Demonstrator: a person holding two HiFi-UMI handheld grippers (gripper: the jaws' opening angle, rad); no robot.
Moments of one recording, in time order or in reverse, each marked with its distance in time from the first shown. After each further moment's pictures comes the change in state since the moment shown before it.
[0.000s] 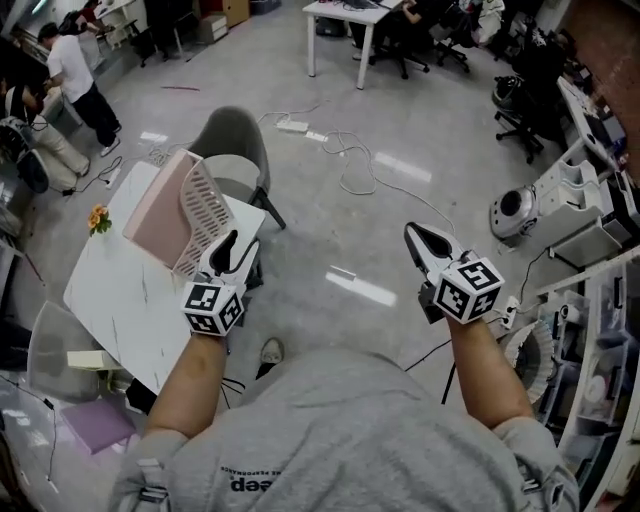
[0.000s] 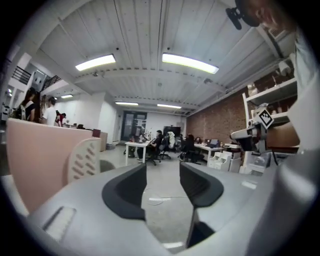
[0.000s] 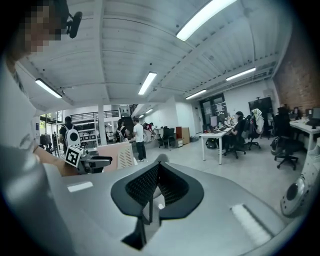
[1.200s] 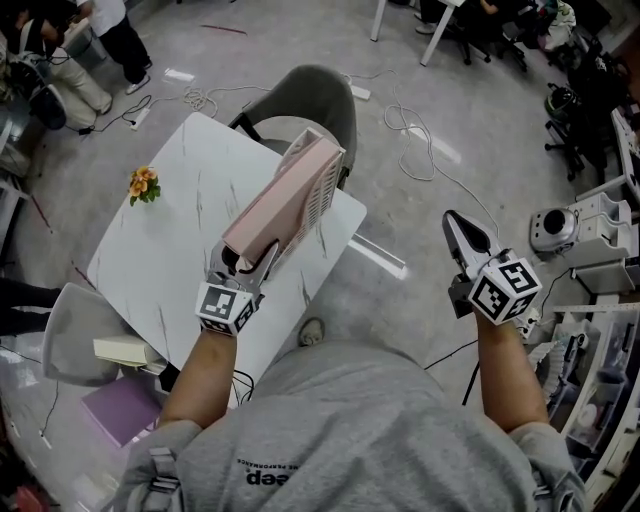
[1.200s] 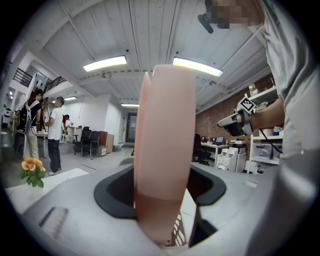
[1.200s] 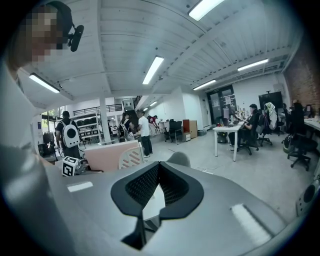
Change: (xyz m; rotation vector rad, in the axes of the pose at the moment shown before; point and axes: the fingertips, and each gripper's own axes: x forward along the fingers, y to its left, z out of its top) left arm -0.057 0.253 -0.062 0.036 -0.031 0.008; right arm 0.239 0.126 0.007 -0.008 0.077 0.042
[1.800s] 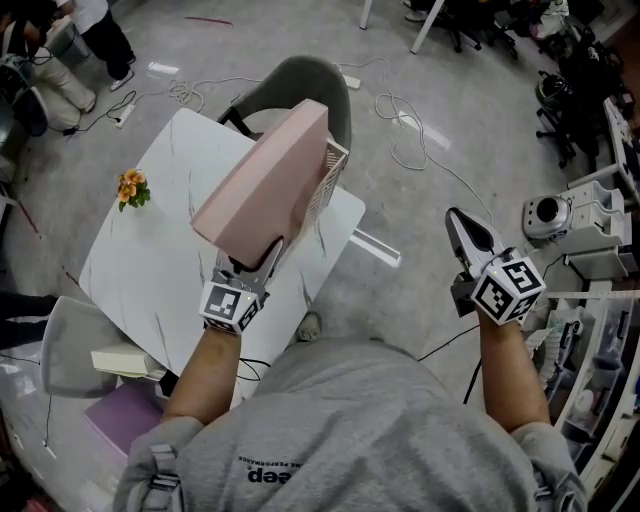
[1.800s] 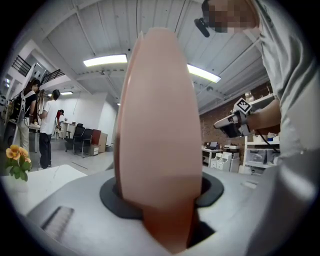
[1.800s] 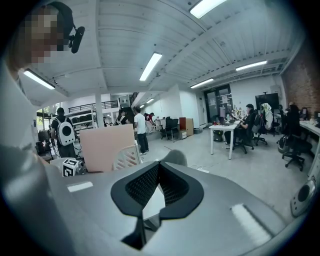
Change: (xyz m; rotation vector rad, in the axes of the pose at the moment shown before) left arm 0.023 0.004 -0.013 -0.033 -0.044 -0.082; right arm 0.015 0.000 -0.001 -0.003 0.033 -0.050
